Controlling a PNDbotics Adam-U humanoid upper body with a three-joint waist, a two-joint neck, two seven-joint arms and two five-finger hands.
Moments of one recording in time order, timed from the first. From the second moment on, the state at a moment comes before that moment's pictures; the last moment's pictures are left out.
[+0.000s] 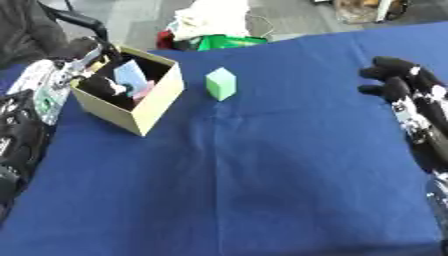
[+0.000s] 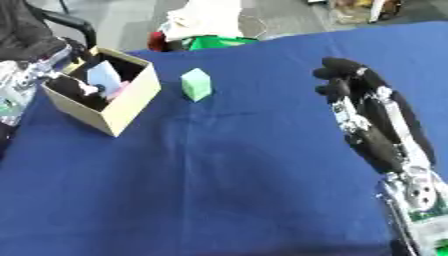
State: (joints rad) left arm -0.92 0.47 -0.04 -0.82 -0.99 -0.10 -0.21; right arm -0.25 -0.28 0.15 -1.93 0.00 -0.11 0.06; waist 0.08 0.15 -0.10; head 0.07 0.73
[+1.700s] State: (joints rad) left arm -1.06 0.21 -0.09 -0.77 -1.15 -0.07 -0.15; right arm -0.26 -0.27 0.17 -1.93 0.00 -0.11 0.09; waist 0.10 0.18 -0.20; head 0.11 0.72
